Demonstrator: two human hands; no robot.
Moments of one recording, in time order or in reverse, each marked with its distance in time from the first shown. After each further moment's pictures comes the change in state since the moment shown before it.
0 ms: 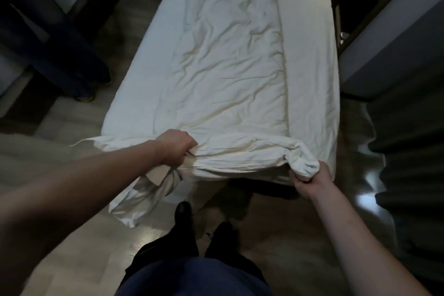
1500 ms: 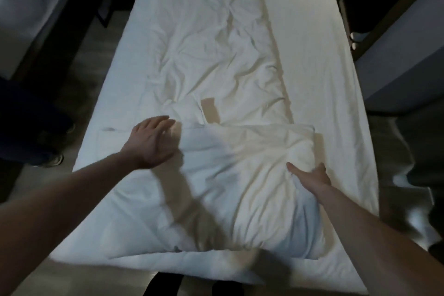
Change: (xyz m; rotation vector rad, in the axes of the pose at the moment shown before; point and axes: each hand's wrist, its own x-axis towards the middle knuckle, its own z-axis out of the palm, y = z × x) left_hand 0.344 -0.234 -0.096 -0.236 0.276 -0.265; right_hand 0.403 -0.169 0.166 -1.136 0.316 -0.159
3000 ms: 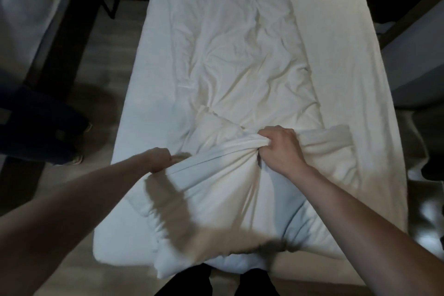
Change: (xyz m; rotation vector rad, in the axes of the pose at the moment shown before) left_hand 0.014 -0.102 -0.037 0.007 -0.730 -0.356; right_hand -0.145 -0.190 0.113 -0.403 -0.018 -1.082
